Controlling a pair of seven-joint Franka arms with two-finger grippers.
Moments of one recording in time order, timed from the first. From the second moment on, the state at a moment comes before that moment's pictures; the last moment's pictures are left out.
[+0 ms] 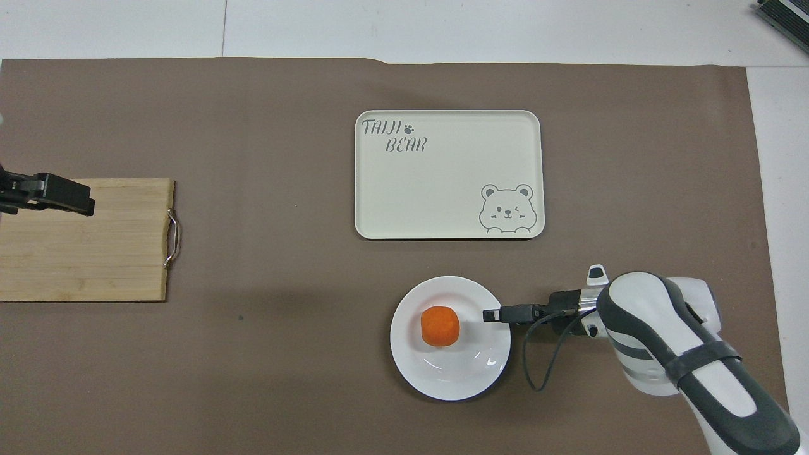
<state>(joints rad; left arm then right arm) 0.03 0.02 -0.08 -1.56 0.01 1.56 0.04 0.20 0.04 -0.06 -2.54 1.24 2.11 -0.75</state>
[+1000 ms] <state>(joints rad) 0.03 0.02 -0.08 -1.56 0.01 1.56 0.04 0.24 0.03 -0.07 -2.56 1.25 2.14 -0.76</state>
